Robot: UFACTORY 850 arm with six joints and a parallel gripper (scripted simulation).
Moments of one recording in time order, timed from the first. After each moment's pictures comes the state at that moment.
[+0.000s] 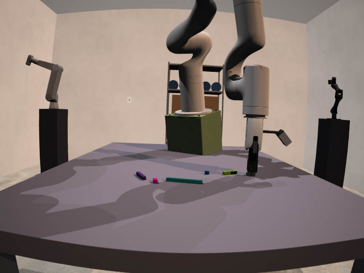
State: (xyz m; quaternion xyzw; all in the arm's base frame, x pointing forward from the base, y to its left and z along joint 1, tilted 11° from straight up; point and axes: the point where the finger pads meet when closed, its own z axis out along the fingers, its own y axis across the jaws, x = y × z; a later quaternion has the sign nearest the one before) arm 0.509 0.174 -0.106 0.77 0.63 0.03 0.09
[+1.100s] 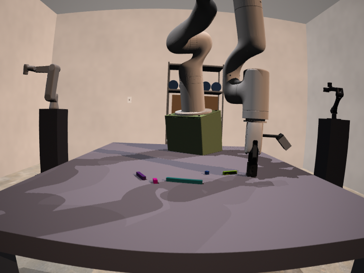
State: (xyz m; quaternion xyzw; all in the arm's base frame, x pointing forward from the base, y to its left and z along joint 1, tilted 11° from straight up) arm 0.511 0.172 -0.118 0.77 0.63 0.03 0.09
